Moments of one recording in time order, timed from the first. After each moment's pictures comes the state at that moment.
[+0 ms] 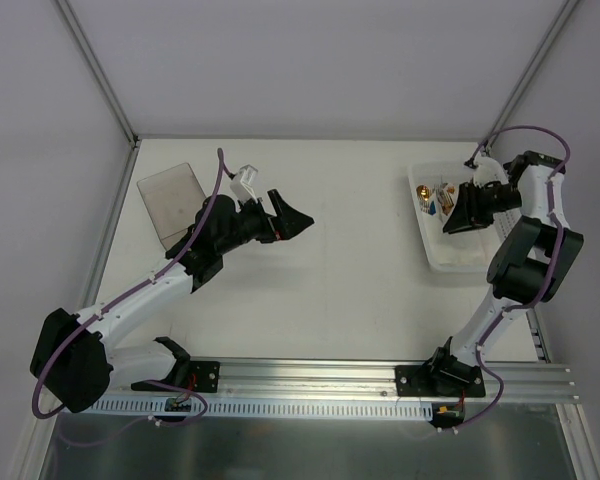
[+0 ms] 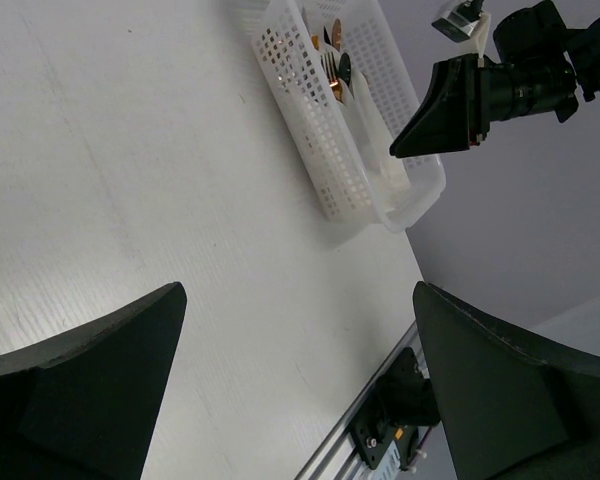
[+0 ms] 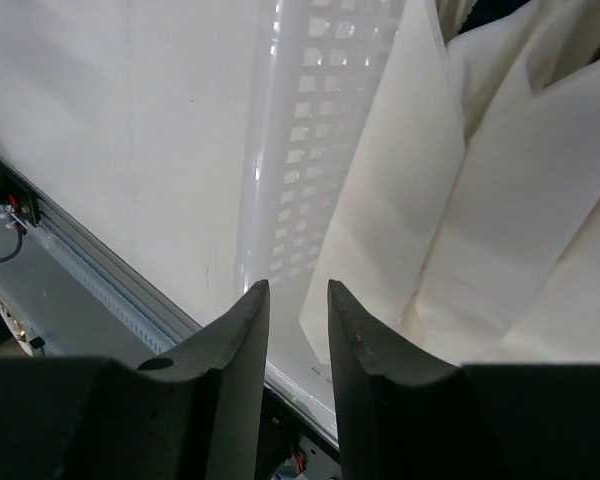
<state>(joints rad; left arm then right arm) -0.60 1.16 0.78 0.19 0.25 -0.80 -0.37 1.92 1.67 -1.37 -0.68 -0.58</state>
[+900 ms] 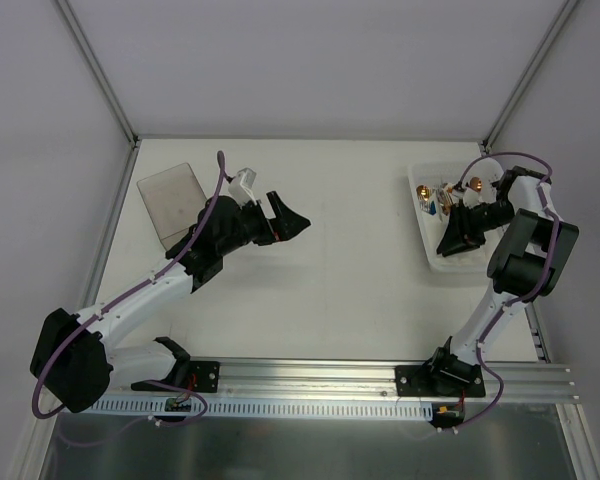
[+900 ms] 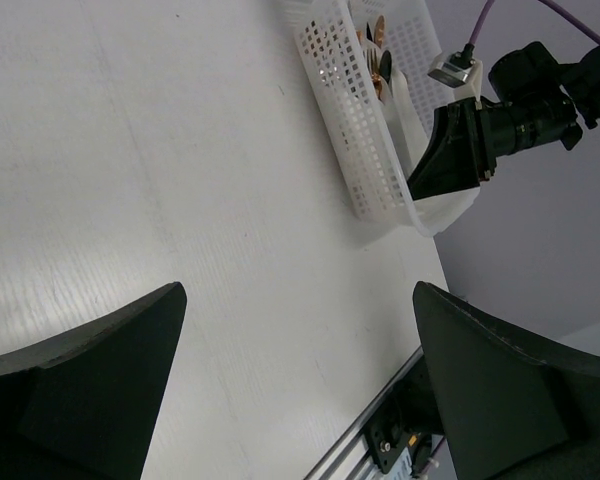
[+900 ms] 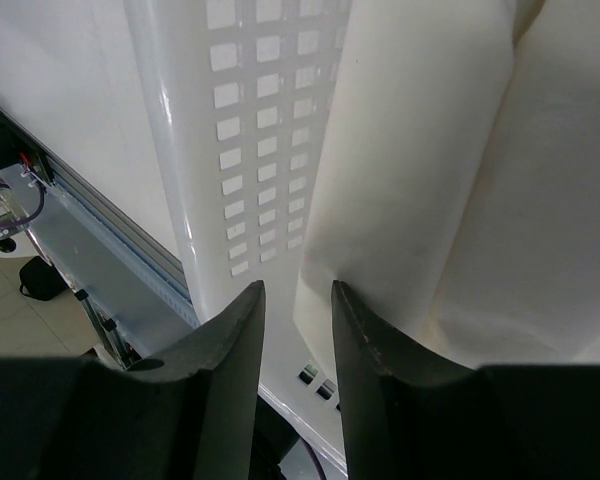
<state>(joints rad) -0.60 1.16 0.78 0.12 0.19 -0.80 -0.37 1.97 1.54 -1.39 -0.64 -0.61</state>
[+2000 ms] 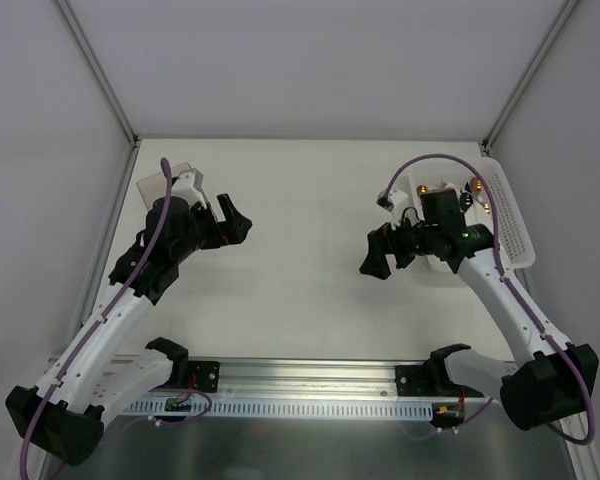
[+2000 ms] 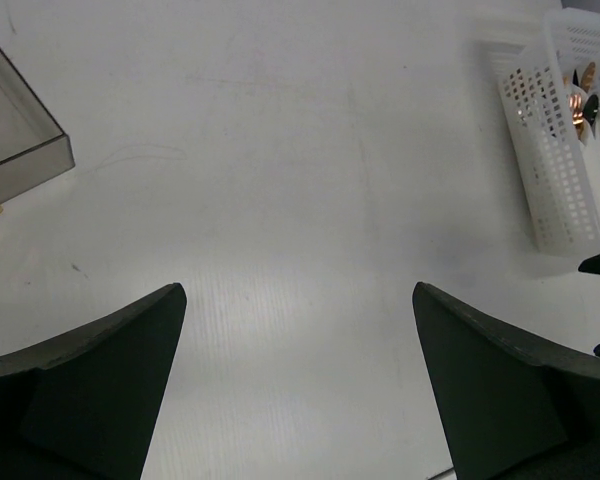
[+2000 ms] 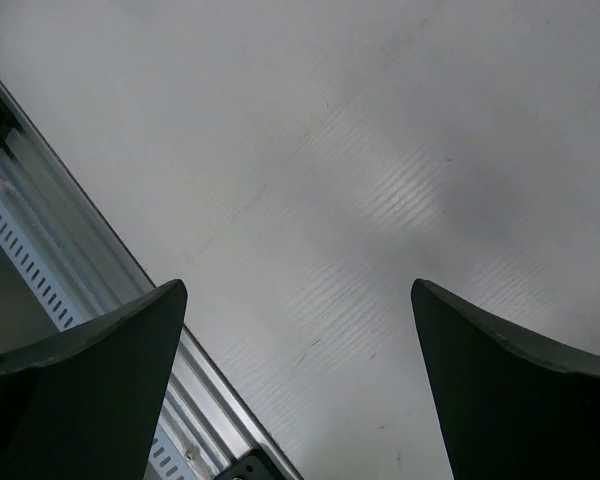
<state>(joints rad) -0.39 0.88 0.89 -0.43 0.03 -0.50 0.29 1.14 1.02 -0.78 -0.61 -0.21</state>
